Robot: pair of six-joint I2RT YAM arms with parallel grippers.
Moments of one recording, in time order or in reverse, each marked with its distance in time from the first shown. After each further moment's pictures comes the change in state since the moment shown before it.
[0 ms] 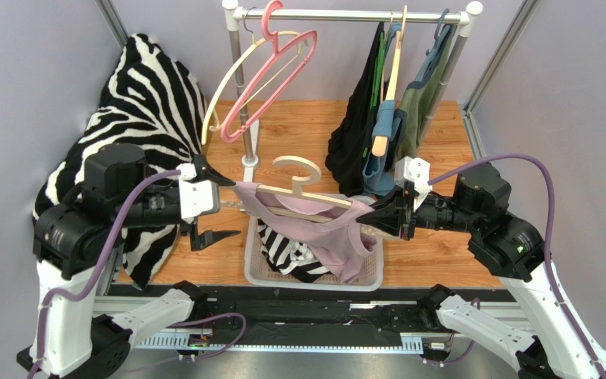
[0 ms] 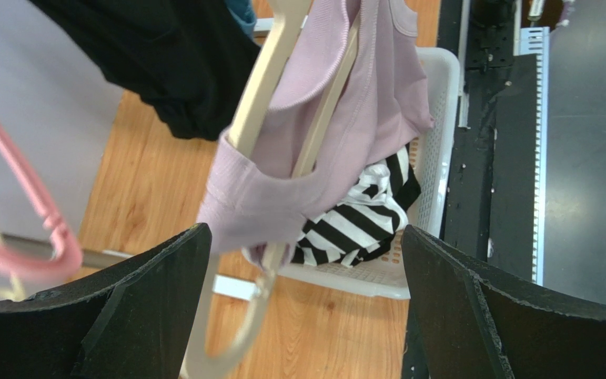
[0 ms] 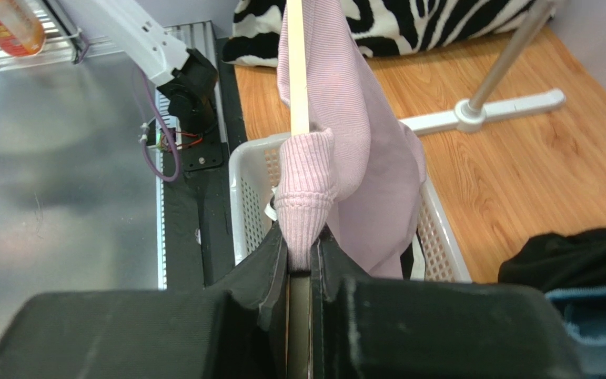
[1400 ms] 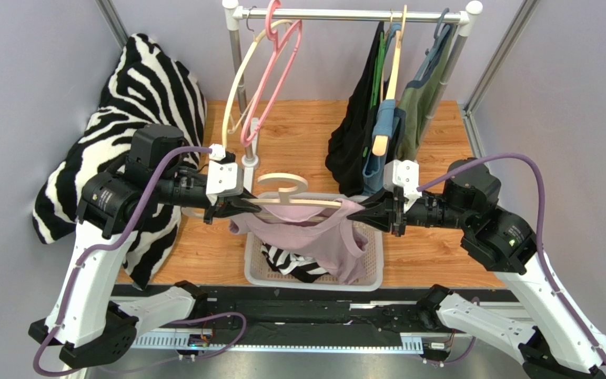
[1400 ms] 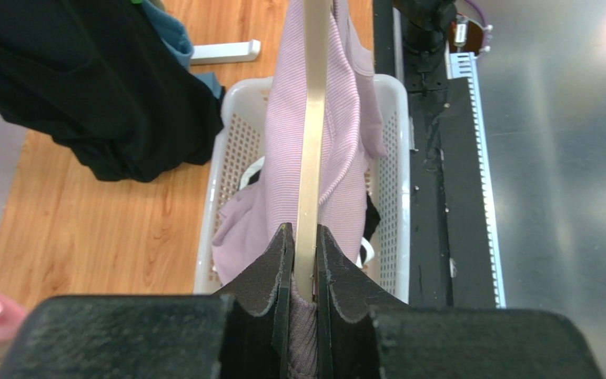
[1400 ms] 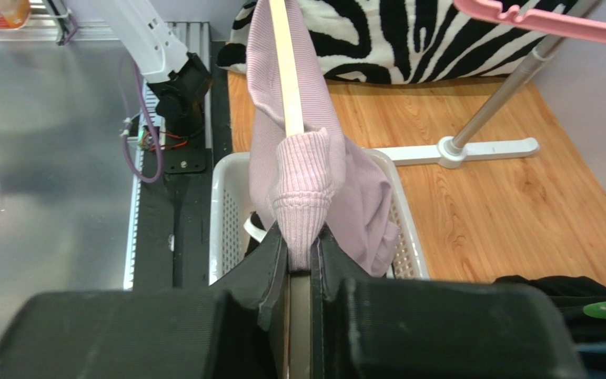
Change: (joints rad) left arm 0.002 0.117 -0.083 0.062 0.201 0.018; right arm 0.090 0.044 0.019 0.061 0.041 -0.092
